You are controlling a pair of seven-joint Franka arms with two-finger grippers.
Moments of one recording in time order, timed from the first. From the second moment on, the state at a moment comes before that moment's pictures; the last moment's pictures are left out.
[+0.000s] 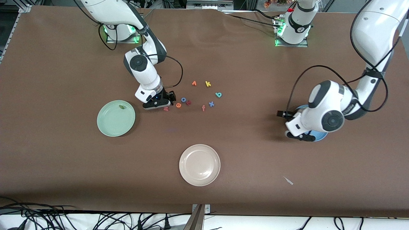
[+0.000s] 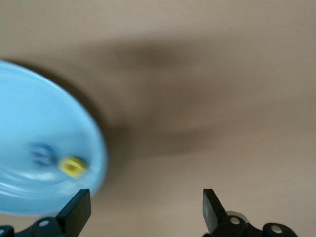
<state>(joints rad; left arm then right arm) 0.38 0.63 -0.69 -1.75 0.26 1.88 -0.35 0.51 0.45 0.05 -2.26 -0.02 2.87 0.41</state>
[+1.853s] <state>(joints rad) -0.08 0.72 -0.74 -1.97 0.55 2.41 -1.90 0.51 0.42 -0.05 -2.16 -0.02 2.65 0.23</state>
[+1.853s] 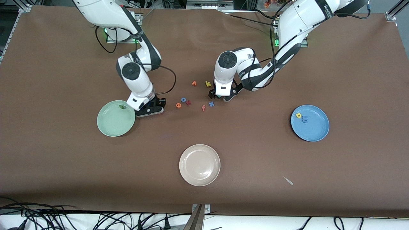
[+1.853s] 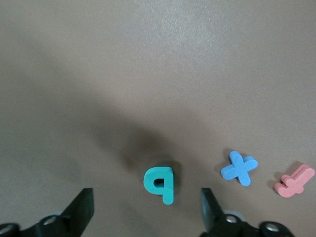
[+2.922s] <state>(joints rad) -0.15 0.74 -0.69 -1.92 0.55 2.41 -1.90 0.48 0.34 -0.32 -2.21 0.08 2.55 -0.23</state>
